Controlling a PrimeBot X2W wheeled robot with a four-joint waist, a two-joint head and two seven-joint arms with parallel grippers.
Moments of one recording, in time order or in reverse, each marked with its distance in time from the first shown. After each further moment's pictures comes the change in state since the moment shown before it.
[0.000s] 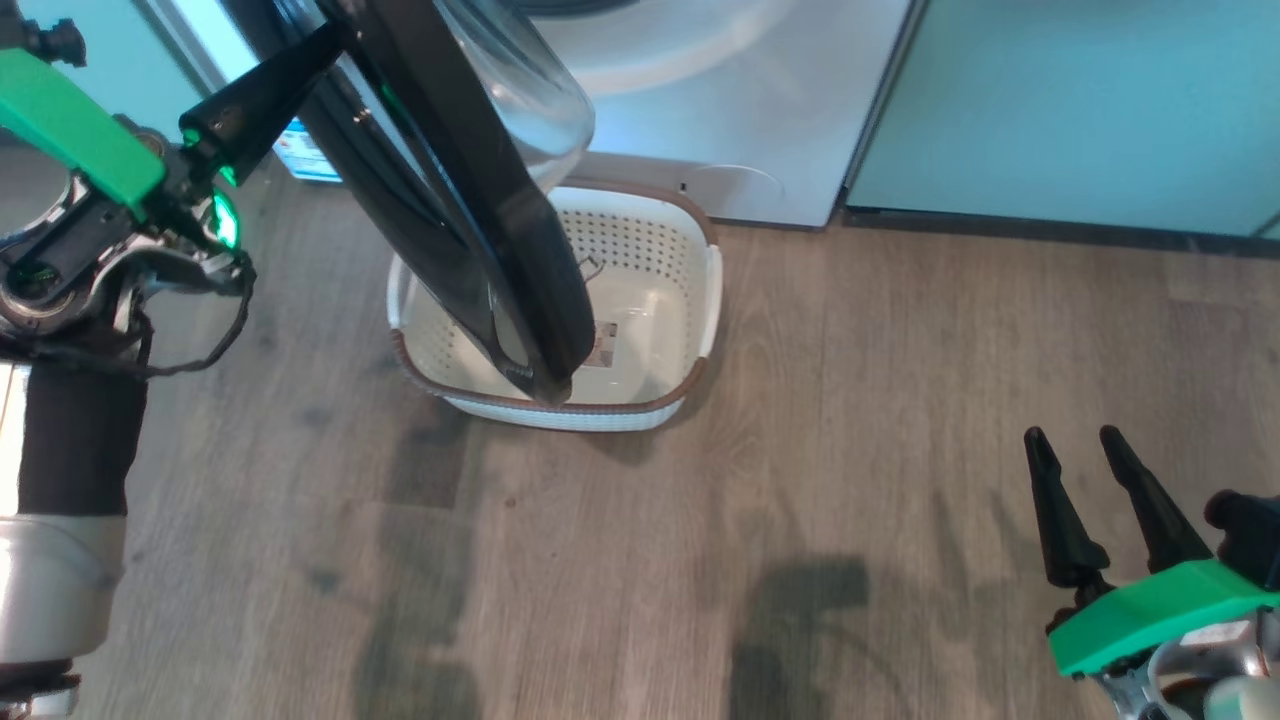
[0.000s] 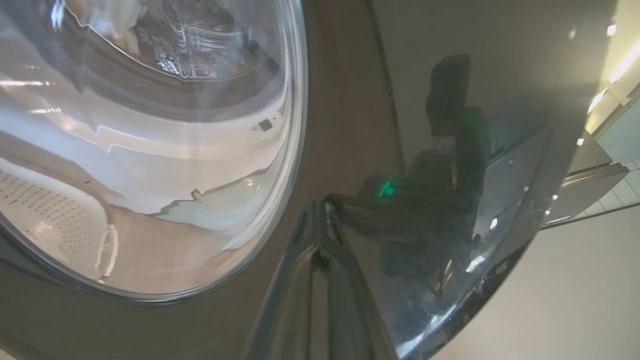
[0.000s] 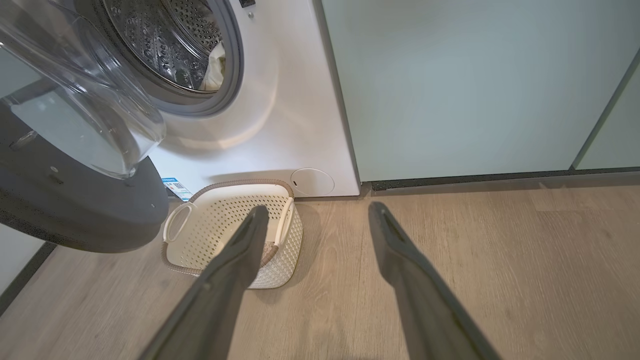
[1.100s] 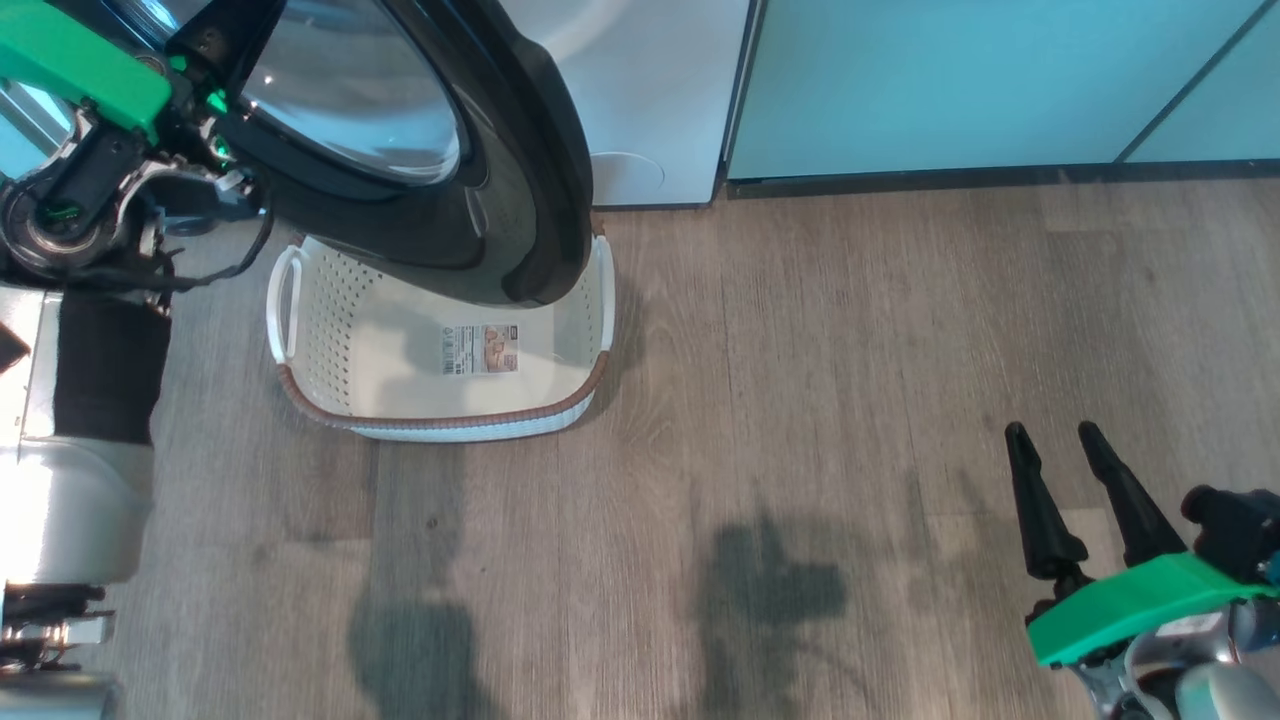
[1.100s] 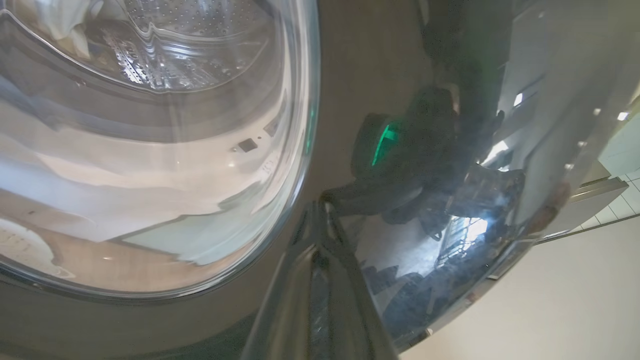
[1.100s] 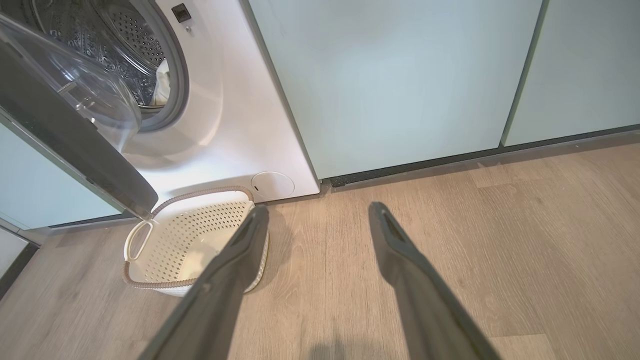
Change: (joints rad) left arm -0.142 -0.061 0.000 0.196 0.090 -0.043 -0.141; right arm -0.042 0.007 0.040 0.086 0.023 0.000 -0.063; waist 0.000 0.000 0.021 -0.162
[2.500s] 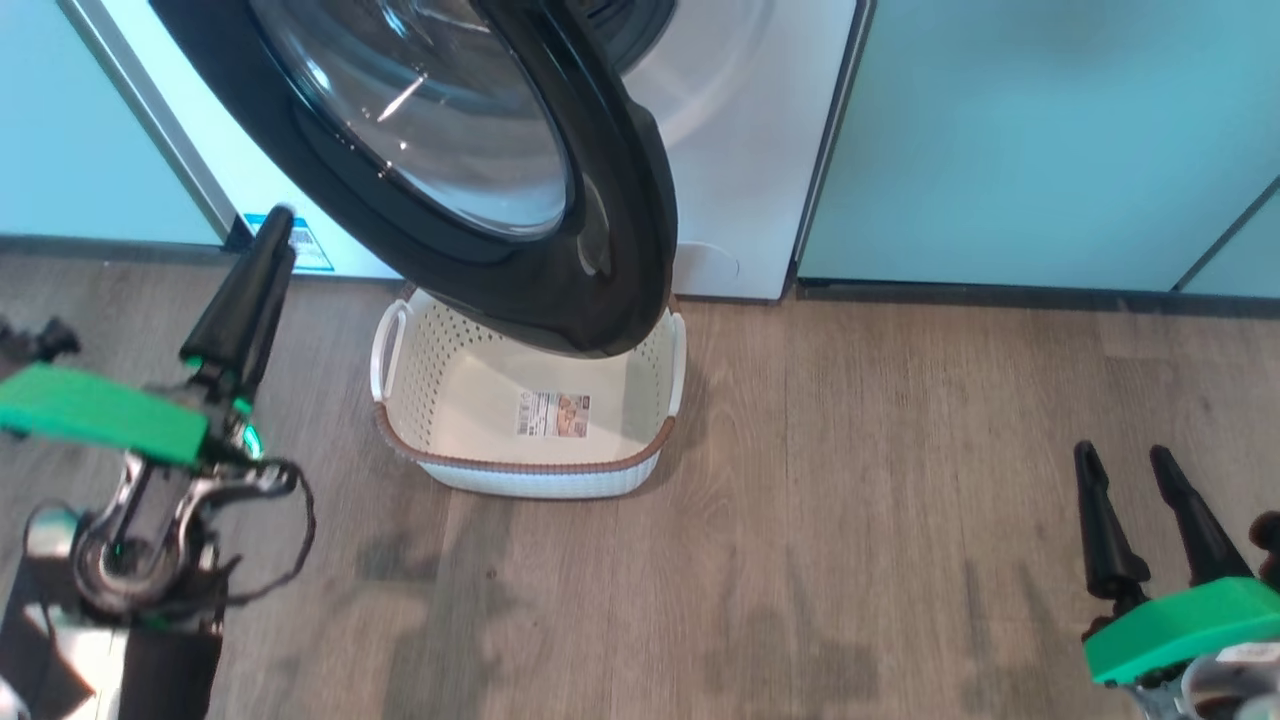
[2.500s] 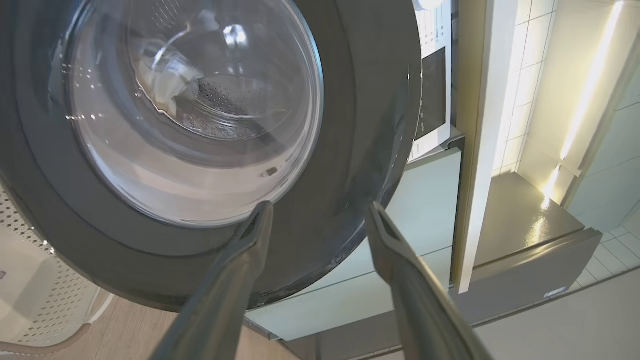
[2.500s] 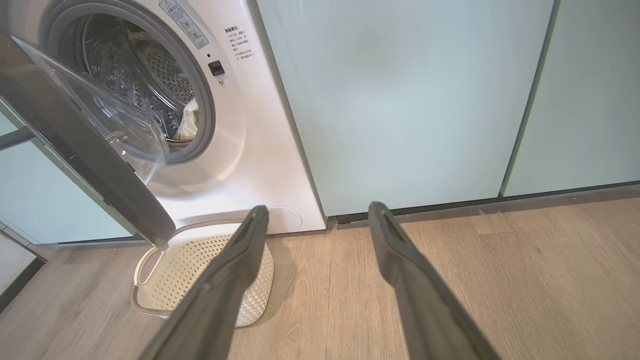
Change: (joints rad) left arm 0.589 -0.094 0.143 -0.432 0.051 -0.026 -0.210; right arm 0.055 -0.001 -0.114 -0.036 -0.034 0.000 0.028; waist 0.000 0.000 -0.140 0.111
